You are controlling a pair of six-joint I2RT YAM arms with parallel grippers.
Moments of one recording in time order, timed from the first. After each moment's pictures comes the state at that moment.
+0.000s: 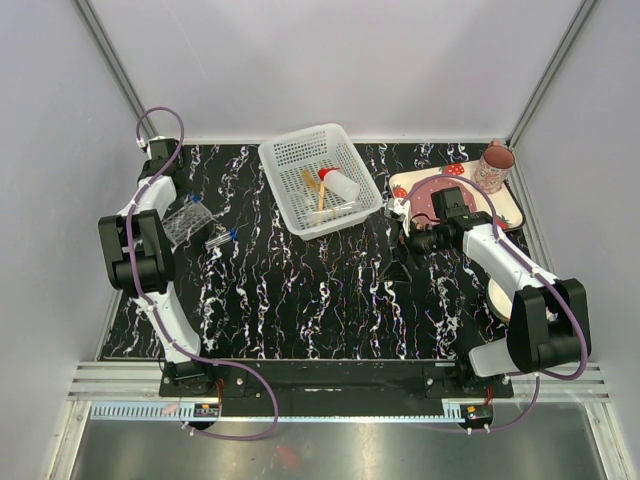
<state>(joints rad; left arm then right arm) 0.19 1.95 1.48 -0.31 -0.24 -0.28 0.22 1.43 0.96 -0.65 -0.95 -0.67</state>
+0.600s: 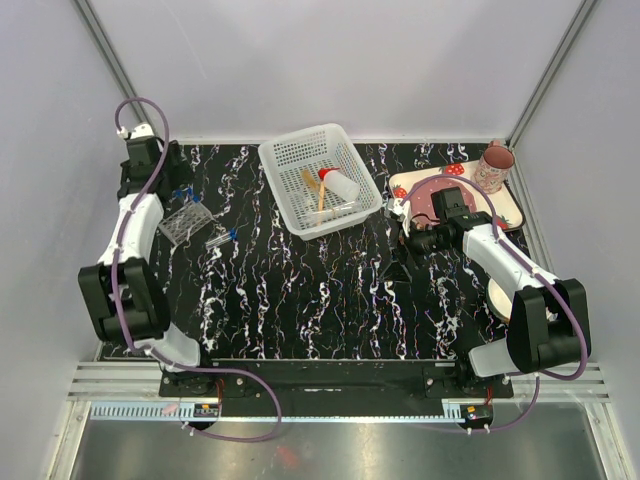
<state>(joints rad) 0.19 1.61 1.32 -0.30 -0.16 -0.25 0.22 1.43 0.96 -0.65 -0.93 -0.67</state>
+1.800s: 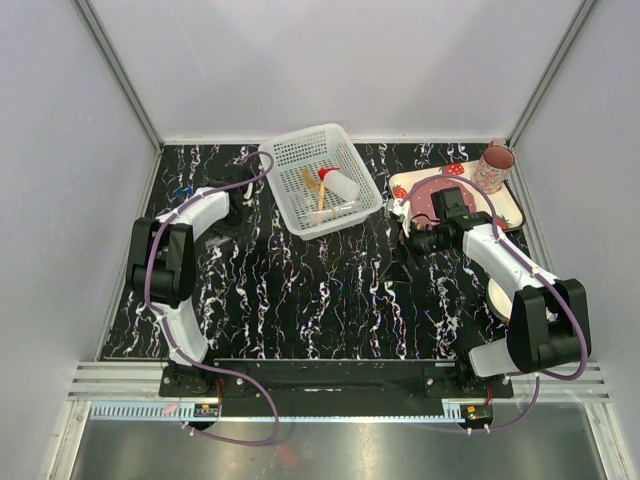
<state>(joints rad) -0.19 1.85 1.31 -0.72 -0.24 0.05 0.22 1.43 0.96 -0.66 -0.92 -0.68</state>
